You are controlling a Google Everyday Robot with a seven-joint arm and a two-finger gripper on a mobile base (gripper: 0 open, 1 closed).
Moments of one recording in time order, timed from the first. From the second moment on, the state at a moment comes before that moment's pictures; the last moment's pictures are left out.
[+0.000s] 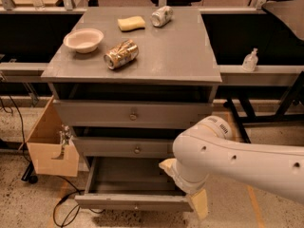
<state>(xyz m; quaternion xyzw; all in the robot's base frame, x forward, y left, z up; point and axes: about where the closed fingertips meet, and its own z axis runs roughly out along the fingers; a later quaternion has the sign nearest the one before) 0.393 -0.092 0.615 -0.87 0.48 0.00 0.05</state>
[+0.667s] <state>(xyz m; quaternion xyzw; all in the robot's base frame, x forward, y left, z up) 0.408 -0.097 0.510 -0.92 0.40 0.00 0.02</state>
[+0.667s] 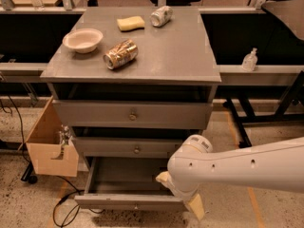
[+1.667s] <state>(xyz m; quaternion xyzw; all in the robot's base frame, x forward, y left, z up) 0.406 -0.088 0.406 -0.92 0.38 0.04 0.04</state>
